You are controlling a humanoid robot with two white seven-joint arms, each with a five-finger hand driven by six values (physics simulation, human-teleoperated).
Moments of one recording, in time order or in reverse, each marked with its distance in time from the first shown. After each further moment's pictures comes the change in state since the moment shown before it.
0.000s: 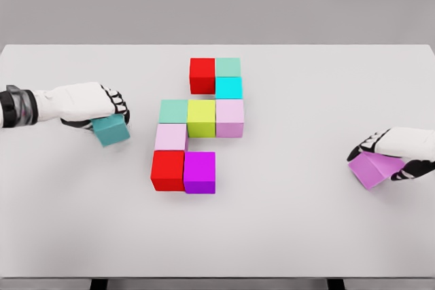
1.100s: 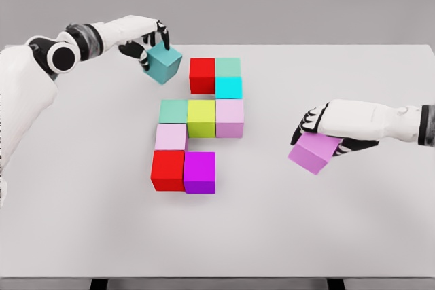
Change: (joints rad) left arm -0.302 -0.516 0.041 0.649 0.152 0.257 0.011; right arm -0.130 0.161 0.004 -0.191 0.003 0.000 -0.001
